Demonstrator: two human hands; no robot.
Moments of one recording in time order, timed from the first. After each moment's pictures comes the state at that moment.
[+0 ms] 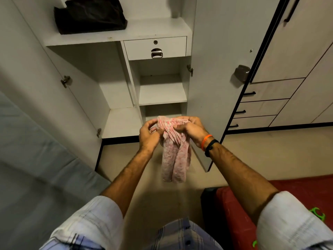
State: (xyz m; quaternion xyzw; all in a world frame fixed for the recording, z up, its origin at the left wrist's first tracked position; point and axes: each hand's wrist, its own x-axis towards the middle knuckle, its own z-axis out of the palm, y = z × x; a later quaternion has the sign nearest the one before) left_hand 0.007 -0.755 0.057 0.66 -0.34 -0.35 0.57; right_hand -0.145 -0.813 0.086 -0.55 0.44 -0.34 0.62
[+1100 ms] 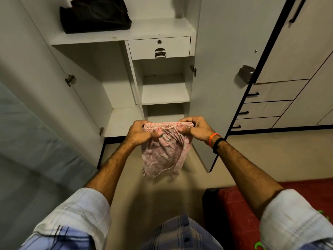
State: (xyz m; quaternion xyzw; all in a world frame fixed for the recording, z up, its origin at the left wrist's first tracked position) left_hand 0.071 -0.753 0.071 0.72 -0.47 -0.35 0.36; right_hand -0.160 -0.833 0.073 -0.68 0.41 -0.27 0.54
